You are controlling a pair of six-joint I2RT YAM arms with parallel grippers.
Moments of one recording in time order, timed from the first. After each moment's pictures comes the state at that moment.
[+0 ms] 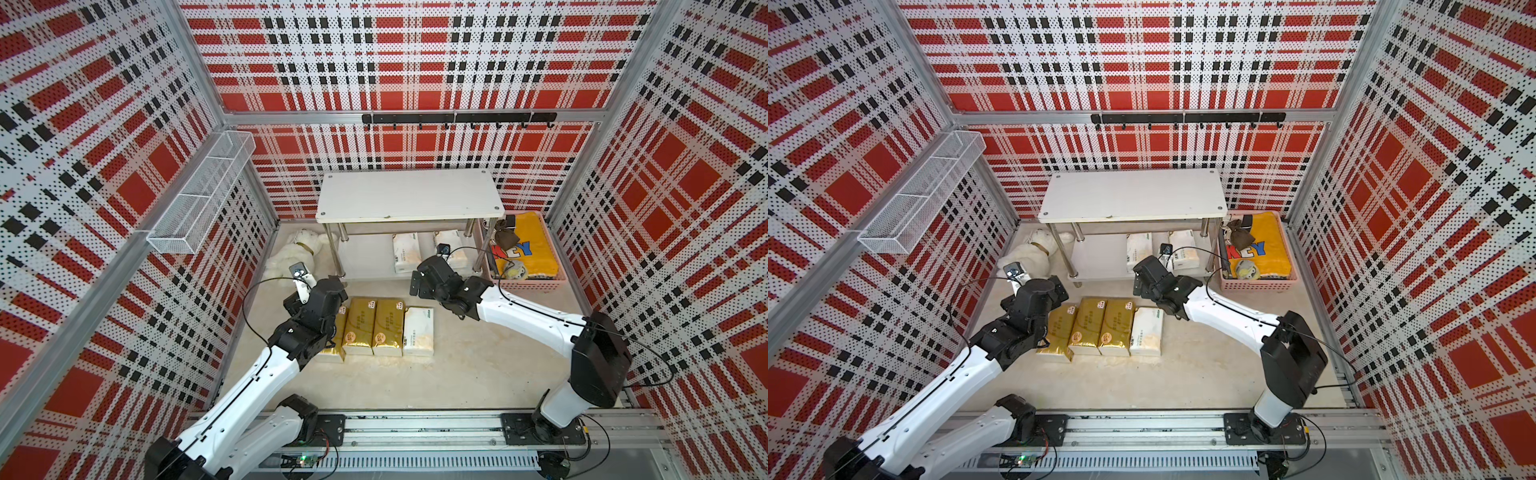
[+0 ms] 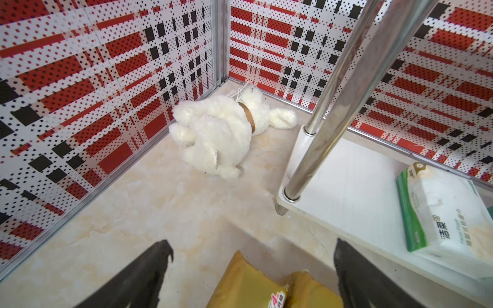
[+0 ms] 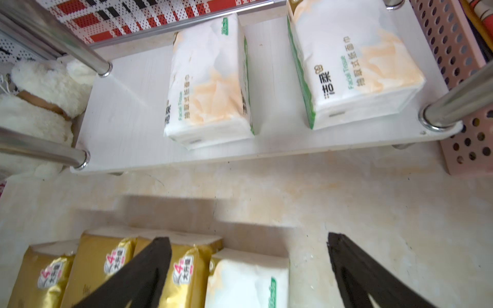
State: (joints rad) left arm -0.48 0.92 0.75 -0.44 -0.77 -0.62; right arm 0.84 1.61 1.24 -0.47 0.43 0.74
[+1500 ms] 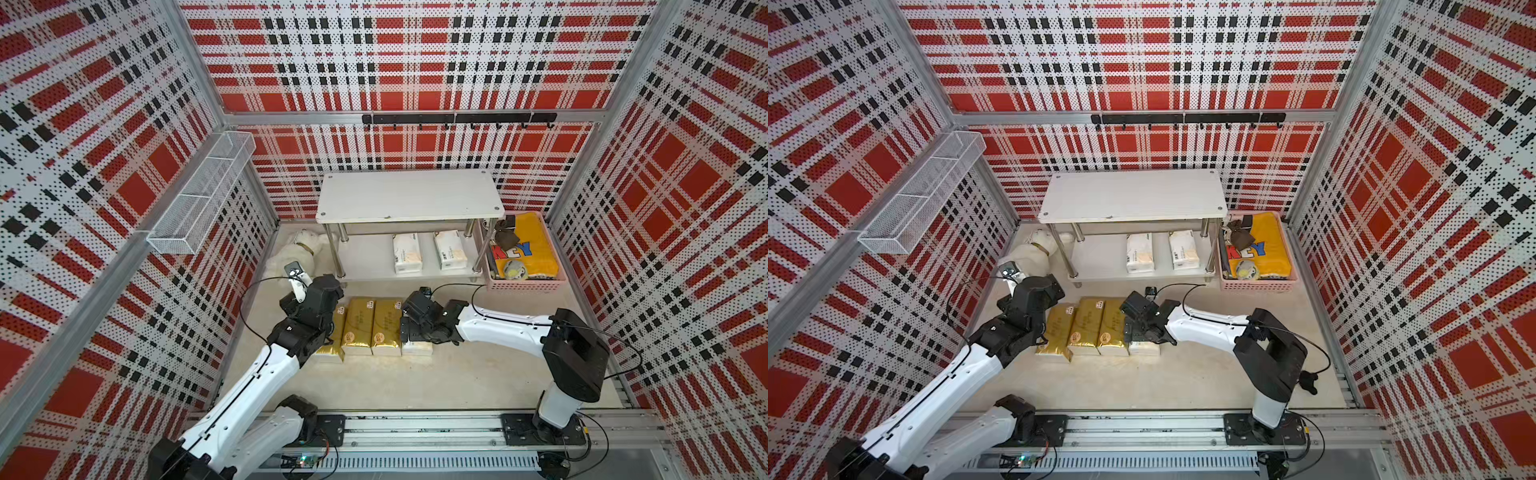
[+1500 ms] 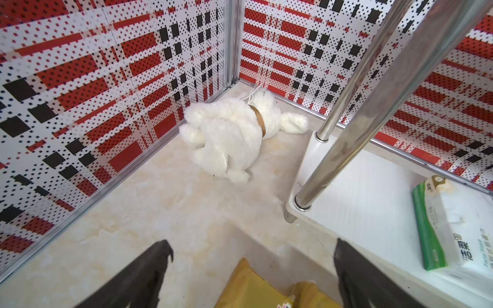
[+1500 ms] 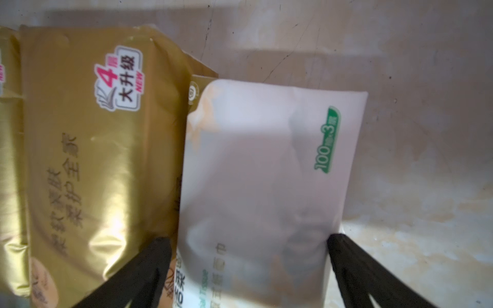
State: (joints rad) left arm -0.42 0.93 0.75 -0.43 -0.76 -0.61; right arm 0.98 1.74 1.15 -0.56 0.15 0.90
